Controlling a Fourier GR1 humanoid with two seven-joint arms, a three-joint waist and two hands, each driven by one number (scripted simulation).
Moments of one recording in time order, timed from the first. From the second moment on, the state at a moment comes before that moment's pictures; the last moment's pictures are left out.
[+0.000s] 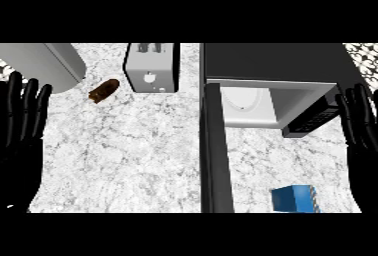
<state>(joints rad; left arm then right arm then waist) -0.04 0.06 0.03 -2.10 0.00 -0.02 -0.03 0.03 -0.11 0.01 -2.10 -0.02 -0.02 -0.02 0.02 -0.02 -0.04</state>
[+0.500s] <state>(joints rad) 0.14 0.01 -0.17 -2.19 -0.06 0.15 0.02 0.32 -0.23 -0.01 -2.39 -0.27 0.23 0.02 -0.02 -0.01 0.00</state>
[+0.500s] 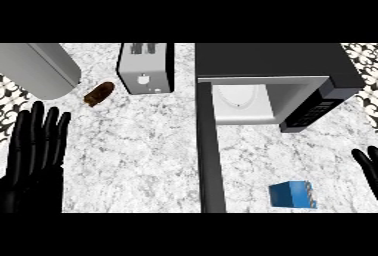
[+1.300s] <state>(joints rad) 0.69 0.06 -0.39 -2.39 -0.01 0.14 -0.23 0.76 -0.21 -0.13 -2.40 -0.28 0.51 -0.30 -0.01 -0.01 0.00</state>
